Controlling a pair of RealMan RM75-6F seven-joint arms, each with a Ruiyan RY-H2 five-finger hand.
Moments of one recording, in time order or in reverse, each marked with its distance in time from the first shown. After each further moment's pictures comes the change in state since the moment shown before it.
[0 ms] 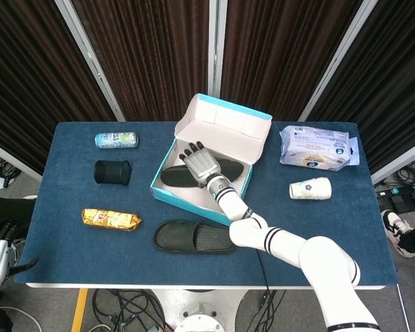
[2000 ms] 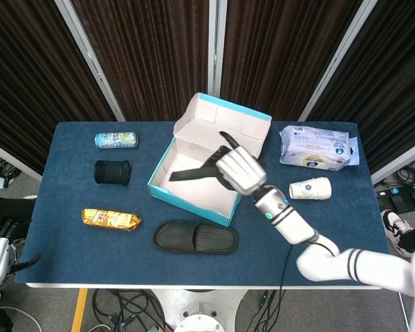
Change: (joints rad) left arm -0.005 0.003 -0.009 -0.012 0.034 0.026 -0.002; right arm -0.390 0.548 -0.059 -0.778 -0.605 0.508 0.253
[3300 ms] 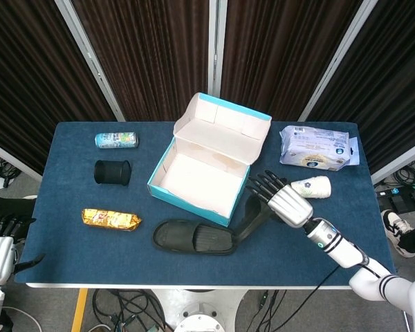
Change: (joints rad) left arm -0.006 0.011 0.004 -0.055 0.010 0.009 0.044; right arm -0.298 -0.161 -0.254 0.598 -0.509 0.260 0.432
